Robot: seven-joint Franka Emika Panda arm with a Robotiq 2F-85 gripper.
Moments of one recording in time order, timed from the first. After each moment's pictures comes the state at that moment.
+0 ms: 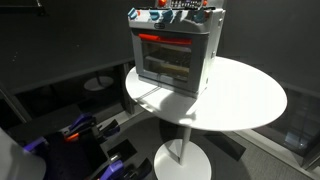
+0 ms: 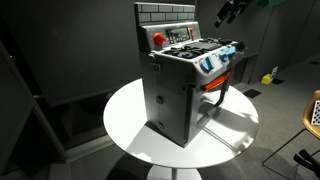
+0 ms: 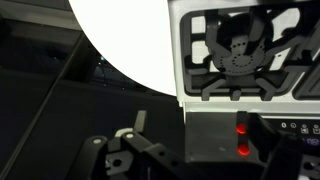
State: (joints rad) arm 0.00 0.04 -0.03 -1.98 -0.03 2.66 -0.12
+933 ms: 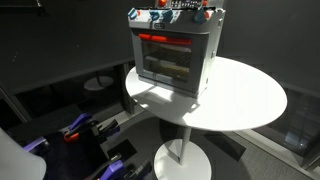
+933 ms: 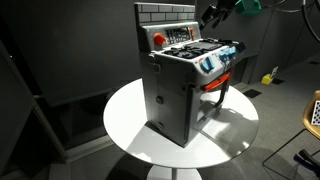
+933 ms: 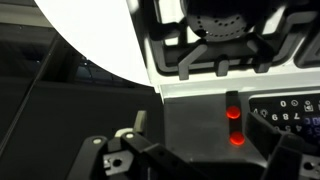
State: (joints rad) arm 0.00 0.21 0.02 -1.80 0.08 2.66 -0.13
